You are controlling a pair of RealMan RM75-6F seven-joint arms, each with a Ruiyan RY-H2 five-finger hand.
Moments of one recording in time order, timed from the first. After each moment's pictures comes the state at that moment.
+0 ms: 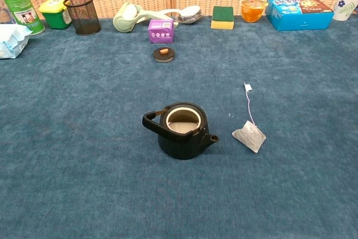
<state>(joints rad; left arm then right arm) -0.06 -1.04 -0.02 -1.71 1.49 1.46 -0.03 0.21 -1.13 0.09 -1.59 -1.44 1.38 -0.05</state>
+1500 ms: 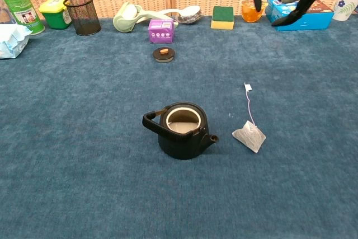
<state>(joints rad) -0.12 -1.01 -0.06 -1.78 1.42 1.40 0.12 0.86 -1.18 0.25 -1.44 -1.49 0.71 0.16</state>
